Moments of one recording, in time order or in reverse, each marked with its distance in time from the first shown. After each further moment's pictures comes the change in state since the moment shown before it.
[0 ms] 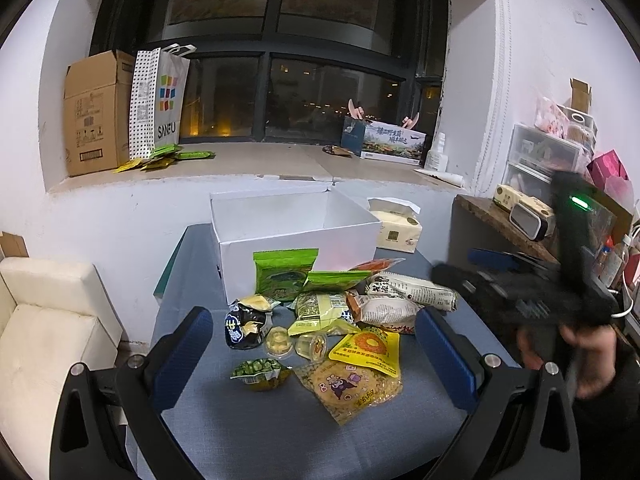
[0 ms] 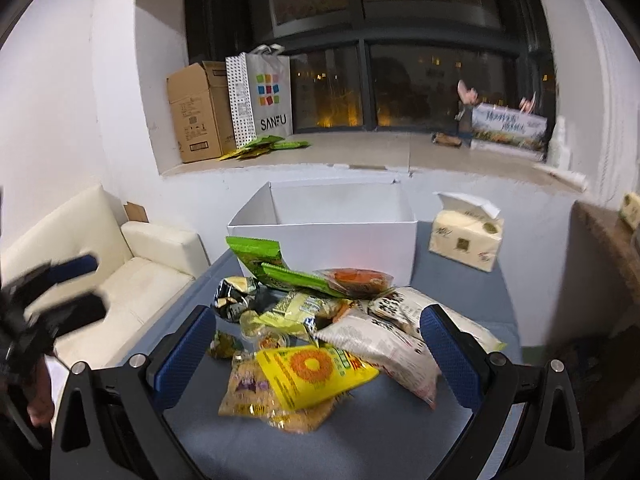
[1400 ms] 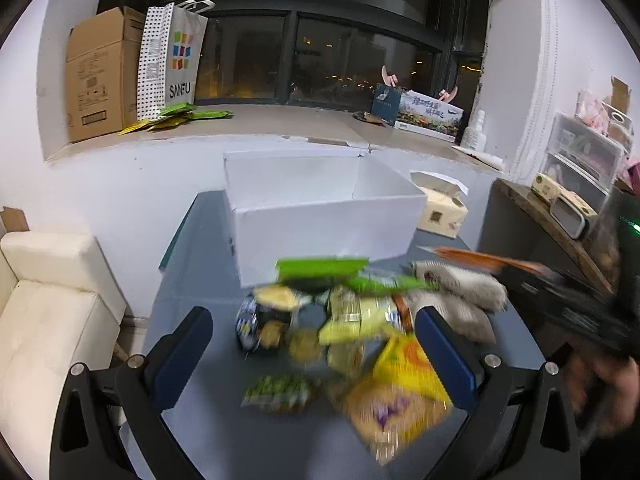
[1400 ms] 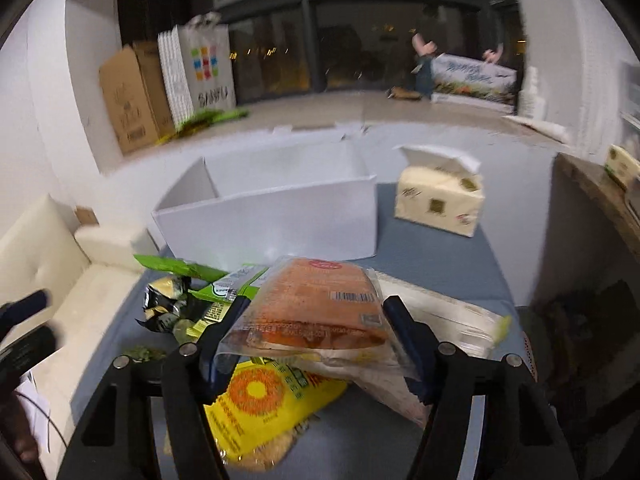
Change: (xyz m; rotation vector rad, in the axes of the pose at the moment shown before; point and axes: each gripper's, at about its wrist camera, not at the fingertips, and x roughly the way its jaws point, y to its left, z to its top) left arm 0.102 0.029 0.007 -0.054 0.119 0.073; right arm 0.056 -0.038 -0.010 0.115 0.069 -0.149
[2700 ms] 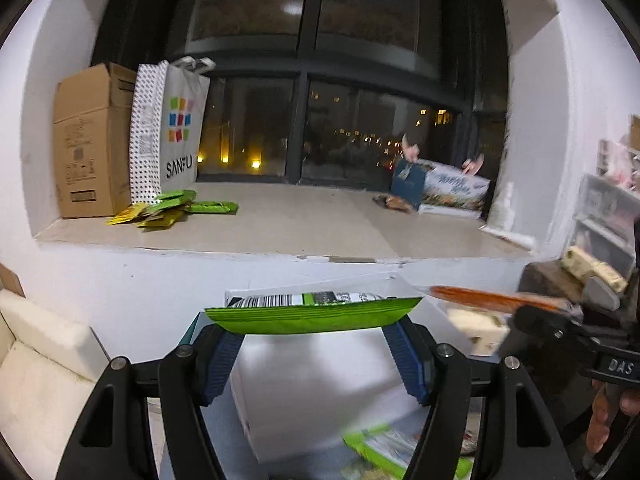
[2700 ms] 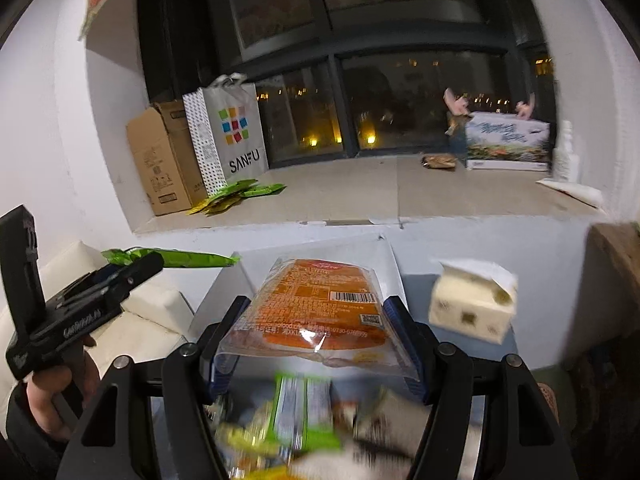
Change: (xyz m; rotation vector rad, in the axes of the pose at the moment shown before) left arm 0.079 0.028 0.153 0.016 -0.206 0.045; right arm 0.025 0.005 0.129 -0.020 -0.135 0.140
